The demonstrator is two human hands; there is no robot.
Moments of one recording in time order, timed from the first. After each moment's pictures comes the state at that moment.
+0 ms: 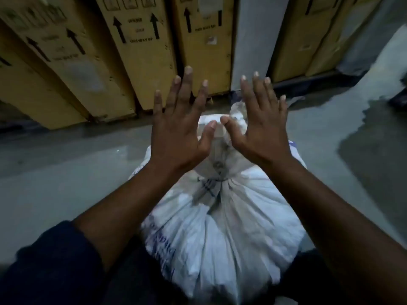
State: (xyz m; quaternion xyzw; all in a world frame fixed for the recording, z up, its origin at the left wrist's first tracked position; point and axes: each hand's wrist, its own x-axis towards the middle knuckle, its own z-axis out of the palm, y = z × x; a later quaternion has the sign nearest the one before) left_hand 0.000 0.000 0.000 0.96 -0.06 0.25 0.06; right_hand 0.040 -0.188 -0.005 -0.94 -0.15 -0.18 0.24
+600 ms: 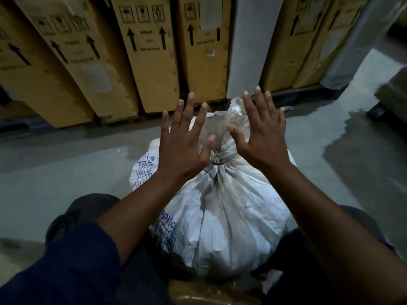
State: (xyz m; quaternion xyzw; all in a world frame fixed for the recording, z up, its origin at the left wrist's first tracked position) left_hand -0.069 -0.006 -0.030 0.96 -0.04 0.26 0.06; right_hand -0.025 -0.211 -0.009 -0.94 -0.15 -0.21 0.20
